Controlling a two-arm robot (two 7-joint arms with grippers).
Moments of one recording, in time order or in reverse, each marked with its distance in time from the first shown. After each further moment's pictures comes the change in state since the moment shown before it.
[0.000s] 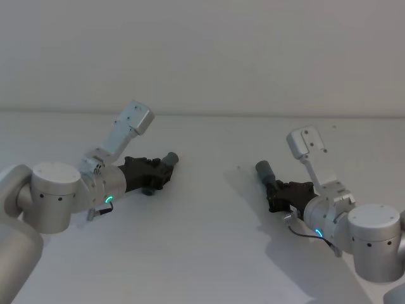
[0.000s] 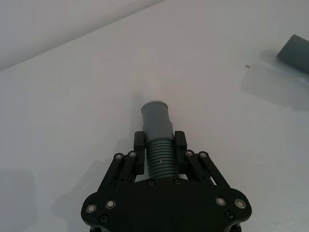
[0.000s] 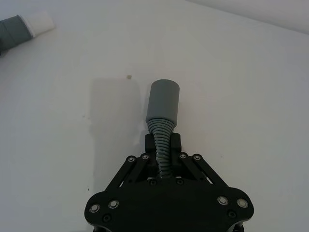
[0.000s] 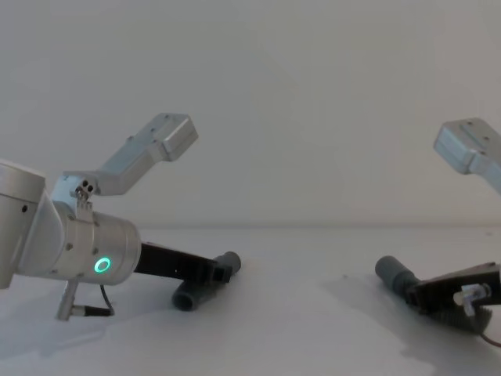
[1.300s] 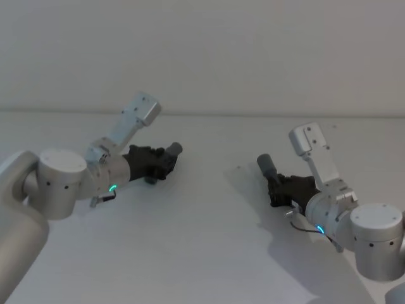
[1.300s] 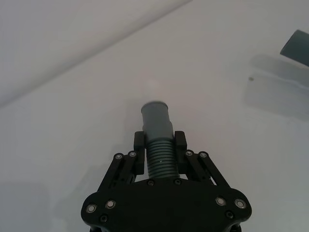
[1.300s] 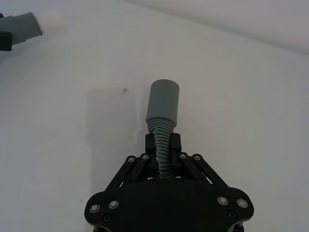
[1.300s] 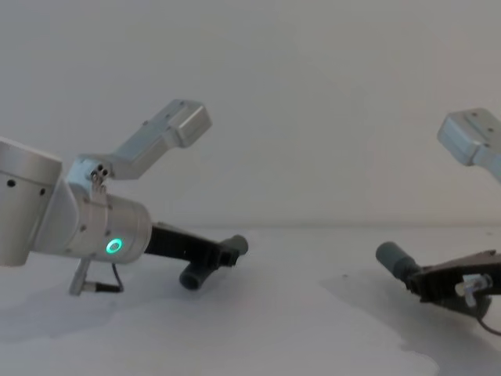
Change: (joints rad) left arm -0.071 -0.012 0.035 0.069 0.045 -0.049 -0.029; right arm 0.006 0.006 0.003 0.011 -0.011 -0.059 0.004
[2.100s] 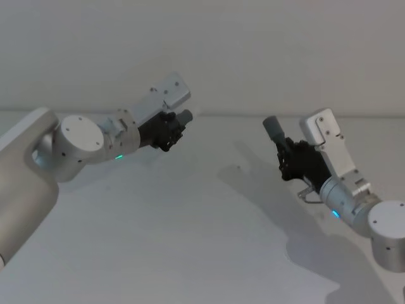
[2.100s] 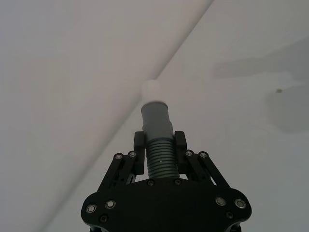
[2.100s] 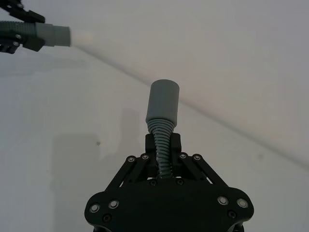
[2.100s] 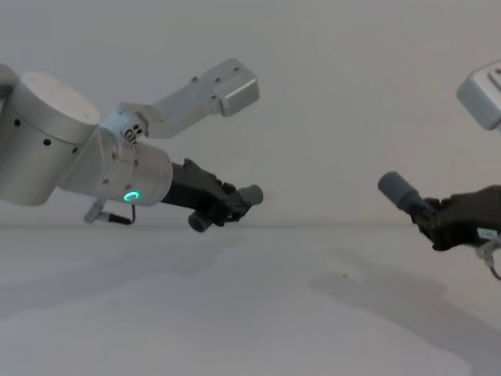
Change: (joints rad) left arm -0.184 0.015 0.169 0.108 0.242 -0.201 -0.032; right arm 0.040 0.078 -0.017 0.070 -0.097 -0.368 0.043
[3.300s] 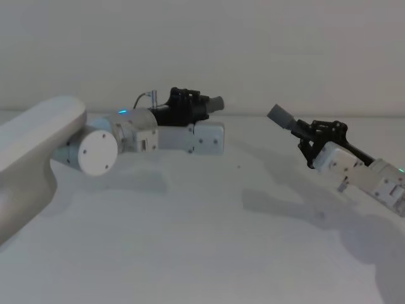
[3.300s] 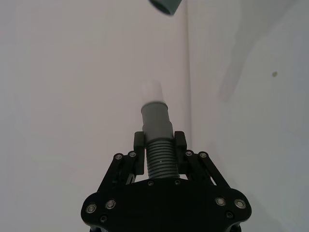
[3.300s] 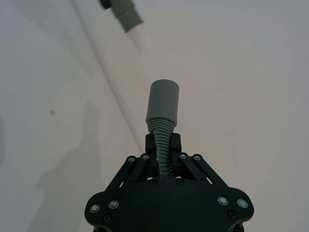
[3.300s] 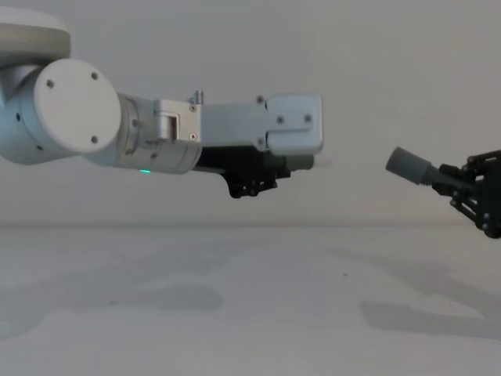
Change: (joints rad) left arm -0.093 0.114 0.263 -0.120 0.457 -0.318 0.128; right arm 0.177 0.195 -0.107 0.288 -0.369 -0.676 0.010
